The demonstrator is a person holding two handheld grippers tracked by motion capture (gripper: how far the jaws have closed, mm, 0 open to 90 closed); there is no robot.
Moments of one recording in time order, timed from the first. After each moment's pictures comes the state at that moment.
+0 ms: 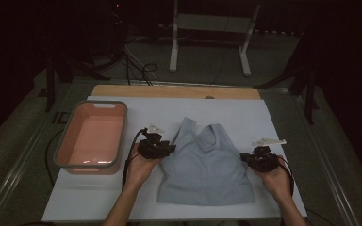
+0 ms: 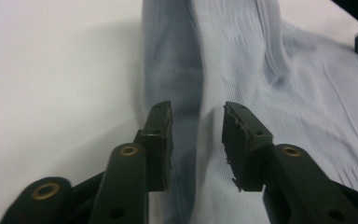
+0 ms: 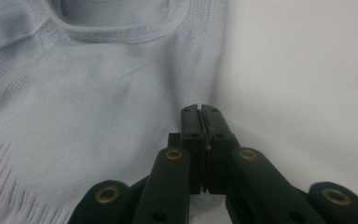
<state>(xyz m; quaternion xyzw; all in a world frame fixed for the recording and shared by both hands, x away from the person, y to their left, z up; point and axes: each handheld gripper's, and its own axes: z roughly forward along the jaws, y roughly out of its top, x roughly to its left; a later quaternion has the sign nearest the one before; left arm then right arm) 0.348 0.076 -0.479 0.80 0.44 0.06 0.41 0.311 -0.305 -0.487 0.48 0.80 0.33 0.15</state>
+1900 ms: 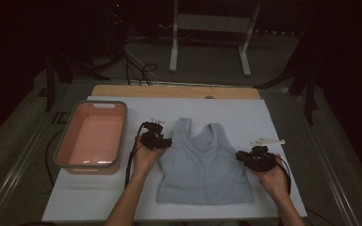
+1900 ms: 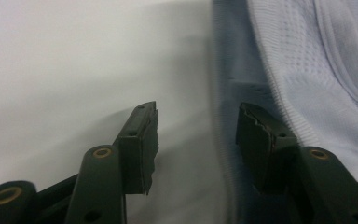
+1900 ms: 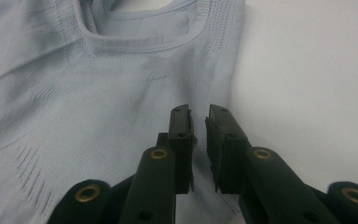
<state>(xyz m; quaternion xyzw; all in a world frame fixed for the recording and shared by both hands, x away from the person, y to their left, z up) 0.393 0.068 -0.507 0.79 0.51 0.08 0.34 0.311 -0.298 -0.484 0.46 0.80 0.36 0.15</state>
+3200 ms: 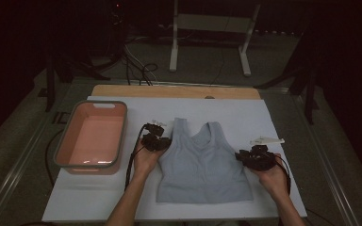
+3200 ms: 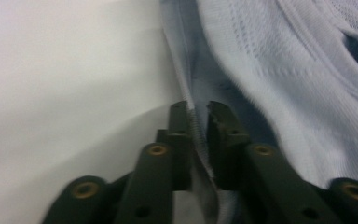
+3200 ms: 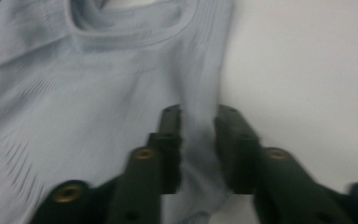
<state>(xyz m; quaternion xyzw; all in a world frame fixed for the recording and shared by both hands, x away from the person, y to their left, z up) 0.389 0.066 -0.508 0.80 0.50 0.08 0.34 0.315 -0.298 -0.486 0.47 0.80 0.35 0.15</state>
